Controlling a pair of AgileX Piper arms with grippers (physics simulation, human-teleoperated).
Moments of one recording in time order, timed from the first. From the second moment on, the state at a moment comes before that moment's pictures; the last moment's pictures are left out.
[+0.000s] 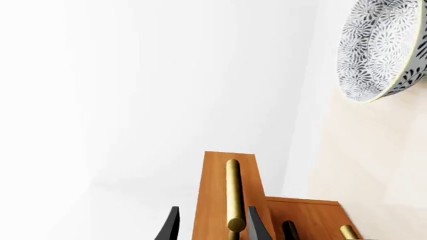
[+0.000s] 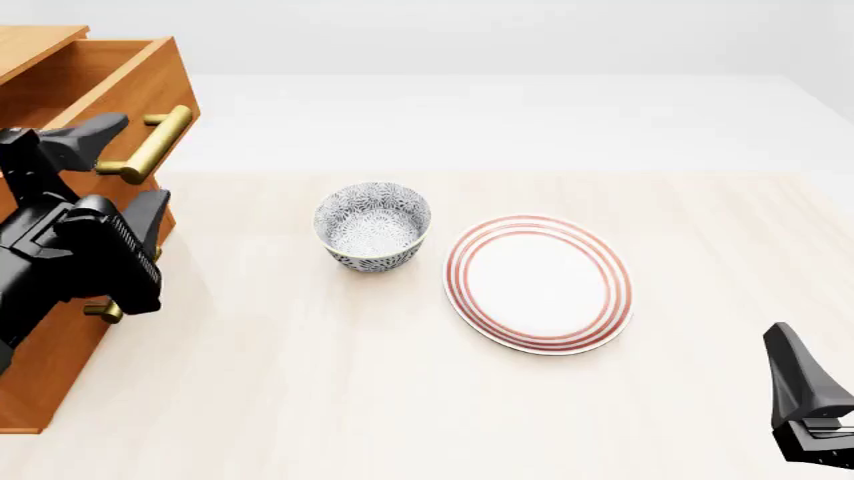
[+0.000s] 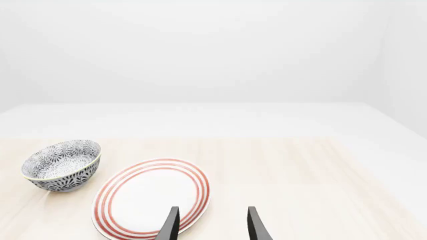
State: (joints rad) left arm -0.15 0.95 -0.40 -0.51 1.52; right arm 0.00 0.01 0.00 0.00 0.00
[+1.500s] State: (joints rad) left arm -0.05 0.81 -0.95 0.43 0.42; right arm 0.00 0.01 0.00 0.00 0.00
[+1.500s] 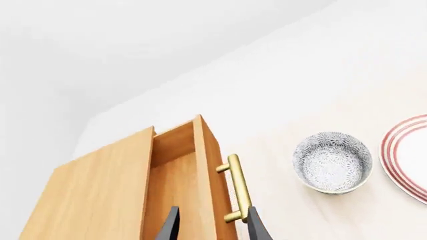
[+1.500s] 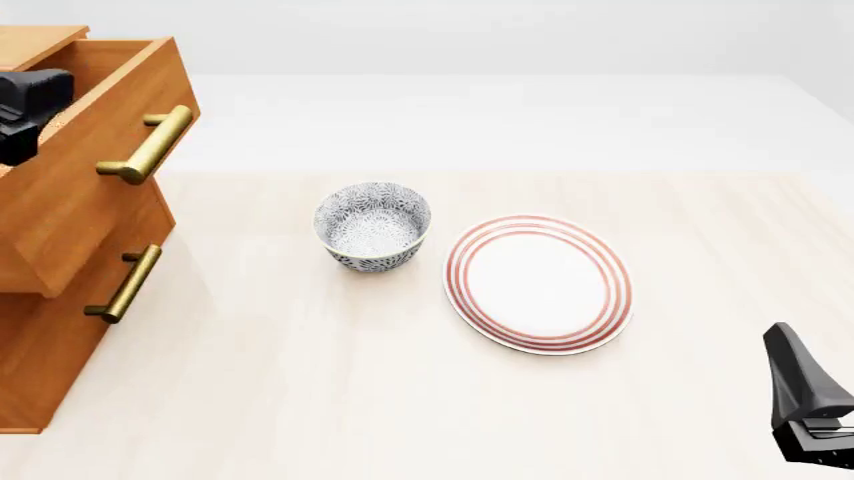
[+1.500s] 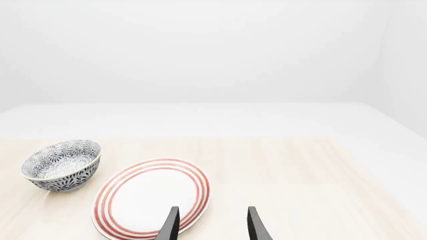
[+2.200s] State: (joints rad) left arm -0.04 0.94 -1.07 0.53 0.10; right arm 0.00 0.01 0.00 0.00 0.00
